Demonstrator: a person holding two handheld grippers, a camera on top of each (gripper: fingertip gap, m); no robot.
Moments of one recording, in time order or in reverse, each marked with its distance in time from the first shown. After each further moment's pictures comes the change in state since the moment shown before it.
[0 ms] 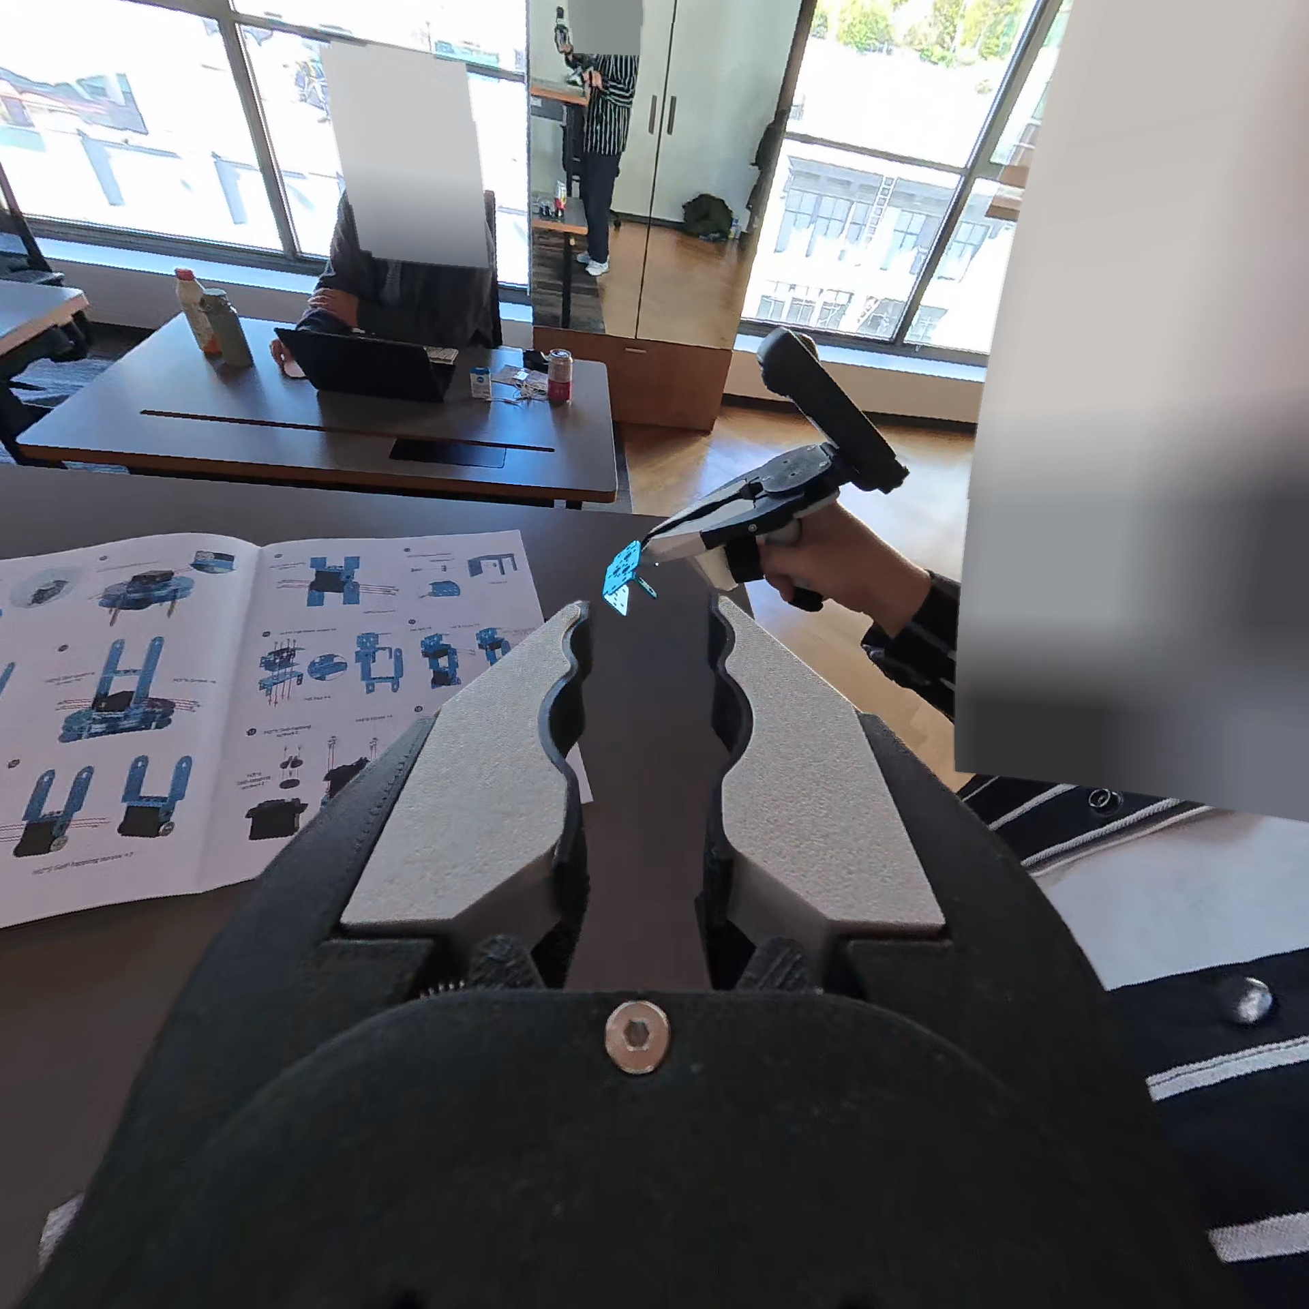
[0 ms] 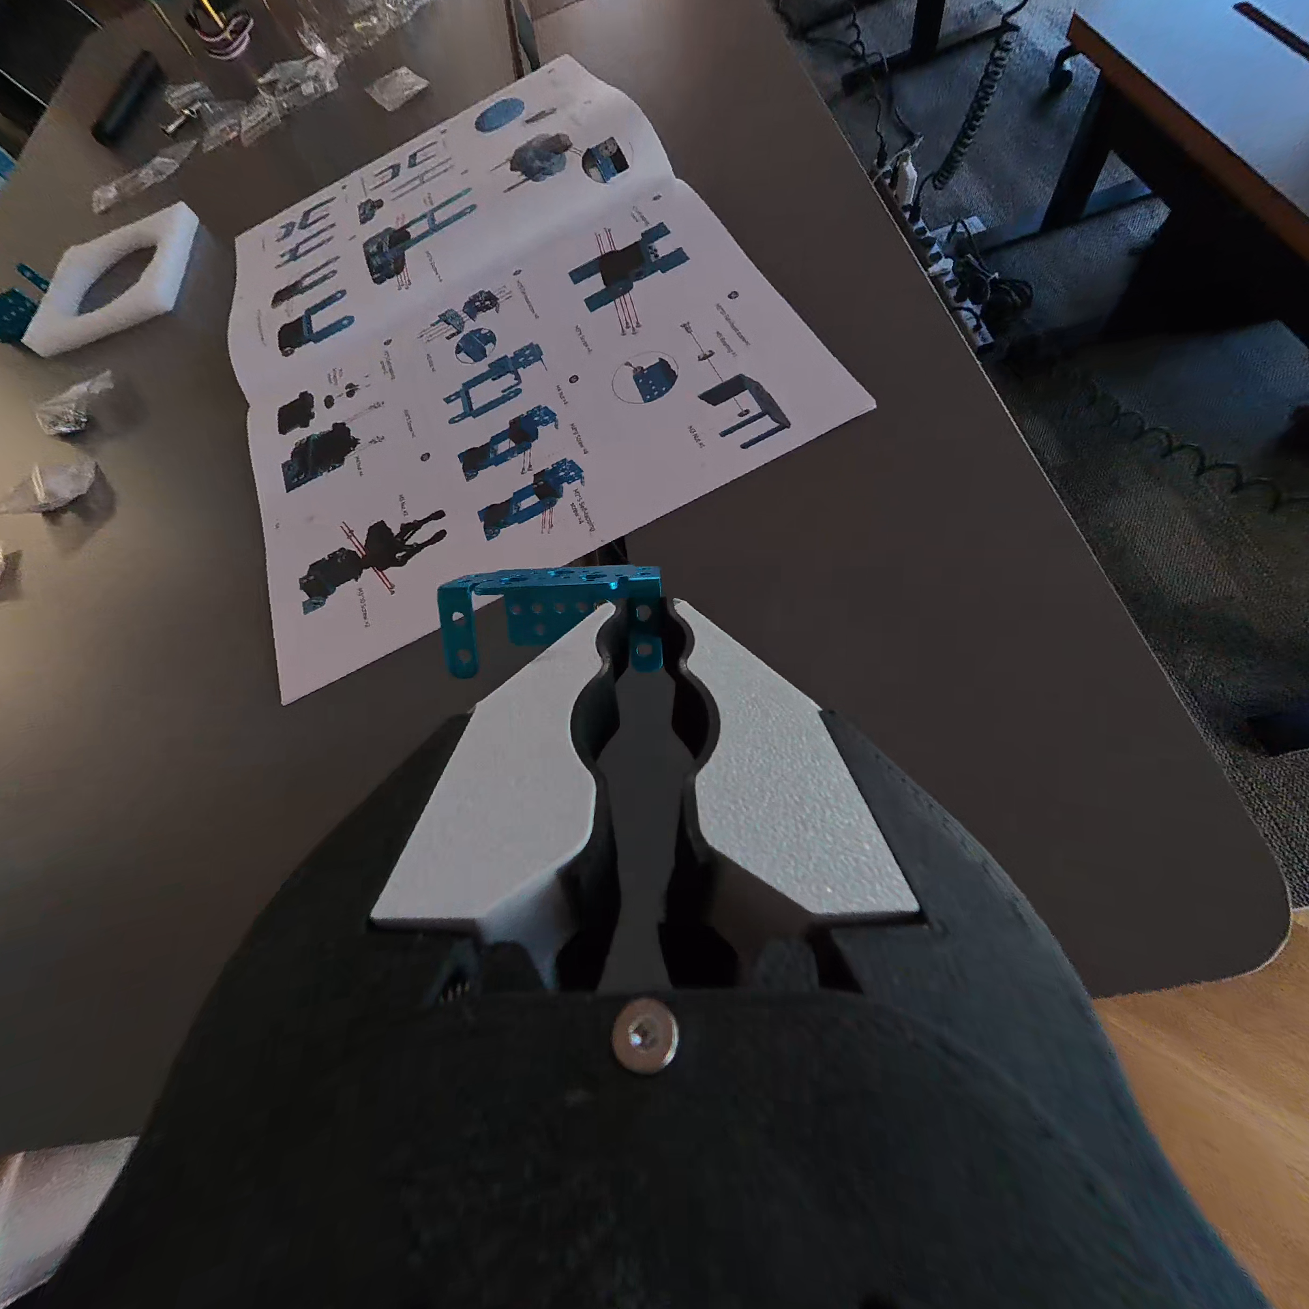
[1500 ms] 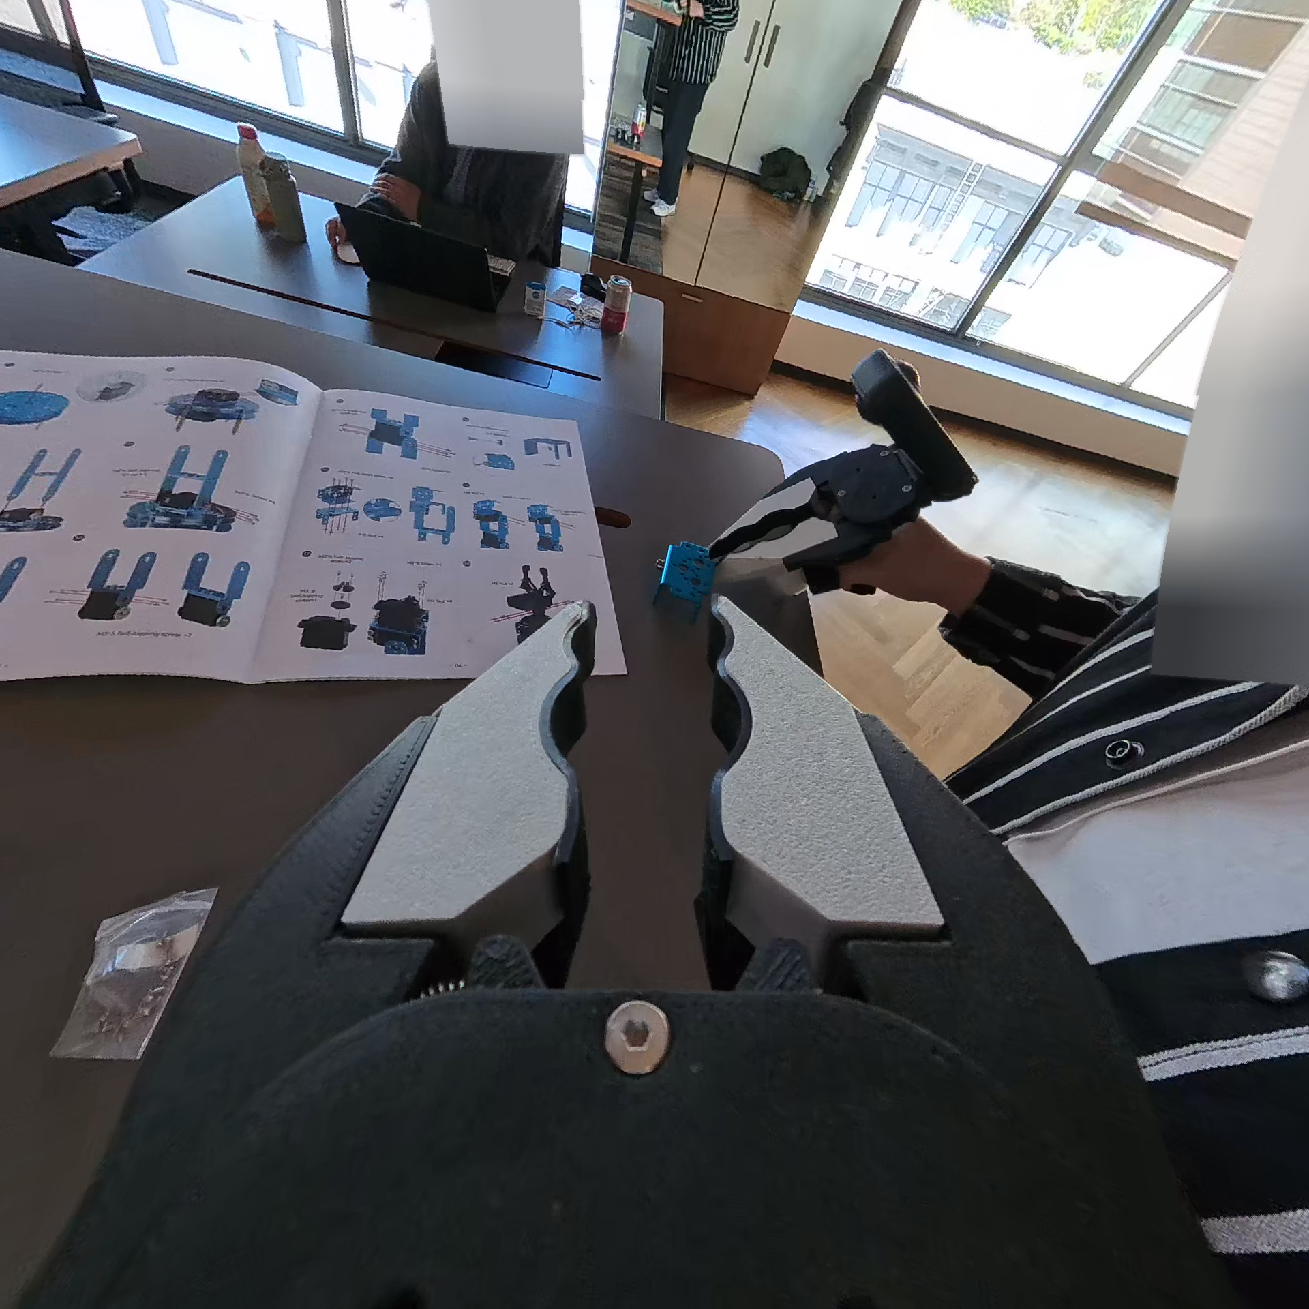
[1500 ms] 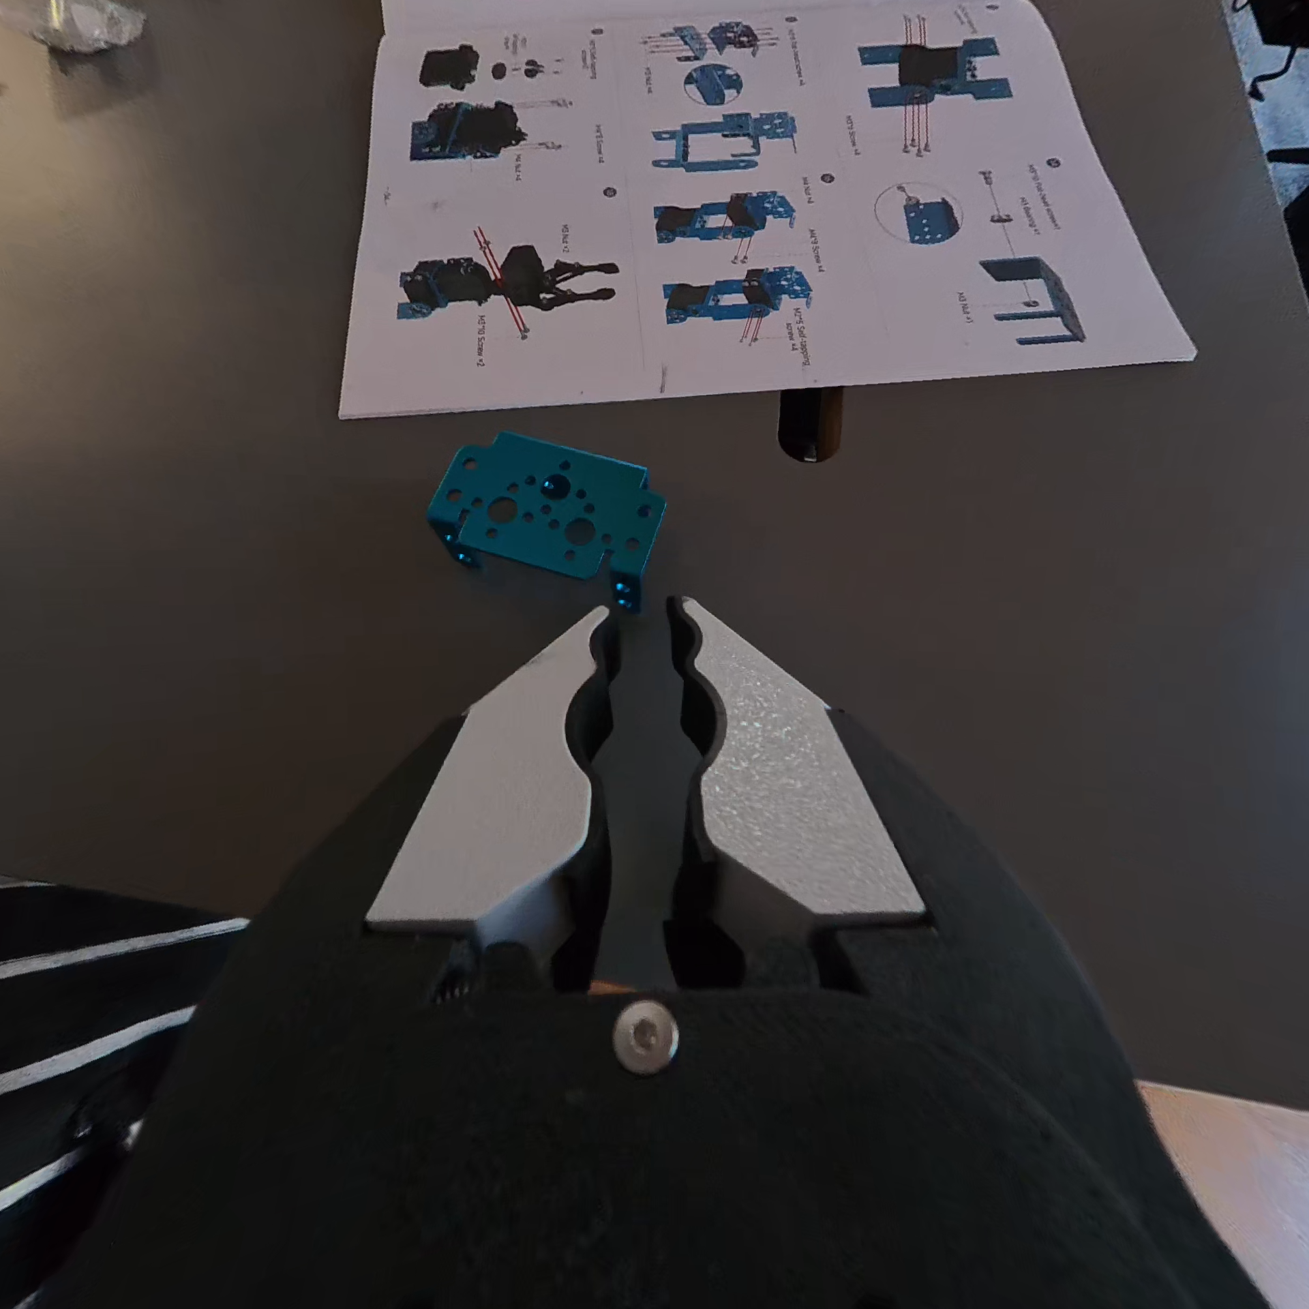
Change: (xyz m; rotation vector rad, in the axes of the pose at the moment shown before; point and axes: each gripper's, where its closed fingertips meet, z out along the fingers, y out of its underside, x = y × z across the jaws) left arm -0.027 0.050 -0.045 -0.058 -0.084 -0.129; right arm -0.048 0.072 0.009 -0.107 -0.132 -0.368
